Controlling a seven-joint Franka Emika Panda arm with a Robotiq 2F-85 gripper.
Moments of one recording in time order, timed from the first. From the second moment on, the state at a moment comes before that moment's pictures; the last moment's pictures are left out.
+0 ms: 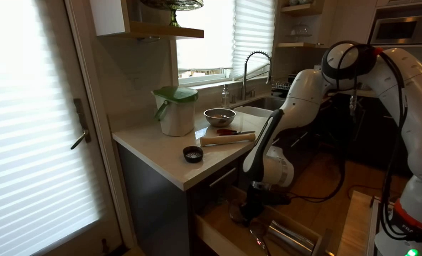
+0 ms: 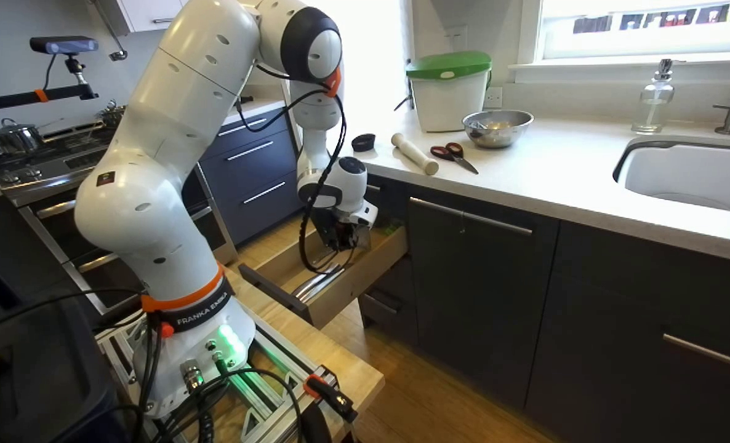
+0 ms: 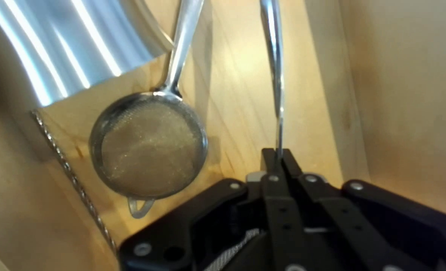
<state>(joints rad) -0.39 0.78 0.57 -2.38 0.69 3.14 -0.34</state>
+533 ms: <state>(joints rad) -0.45 0.78 0.63 -2.45 0.59 3.11 -0.49</state>
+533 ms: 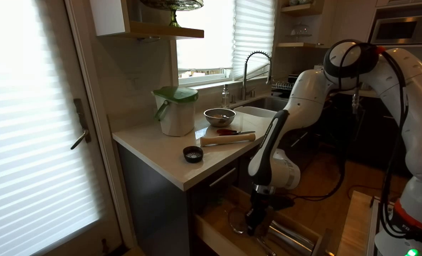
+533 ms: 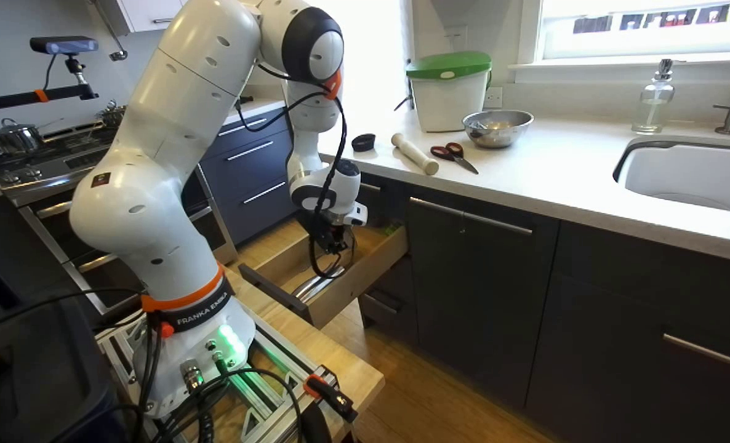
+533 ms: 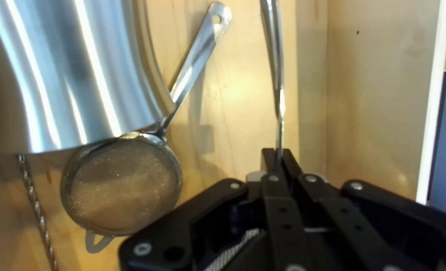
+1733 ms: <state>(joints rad) -0.55 0.82 0.65 -2.49 0.21 2.91 -0.39</state>
